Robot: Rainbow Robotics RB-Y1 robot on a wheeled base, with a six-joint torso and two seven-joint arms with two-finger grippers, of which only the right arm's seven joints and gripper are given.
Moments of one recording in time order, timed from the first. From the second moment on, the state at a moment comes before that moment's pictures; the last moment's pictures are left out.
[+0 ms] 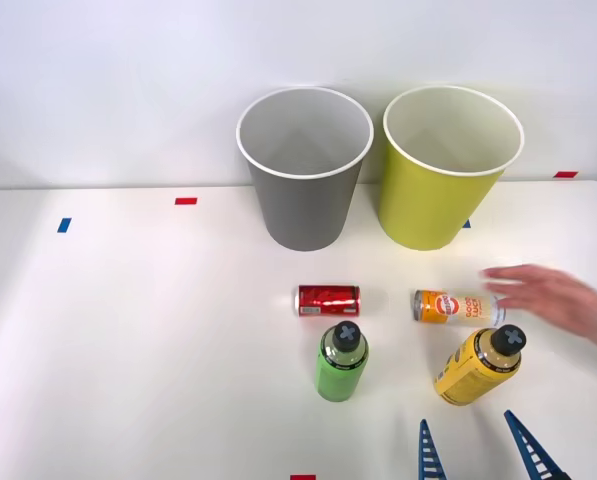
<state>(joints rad) 0.95 -0.12 0.26 -1.88 0.19 -0.66 1.39</state>
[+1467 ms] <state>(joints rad) 0.95 -0.12 0.26 -1.88 0.19 -0.66 1.39</state>
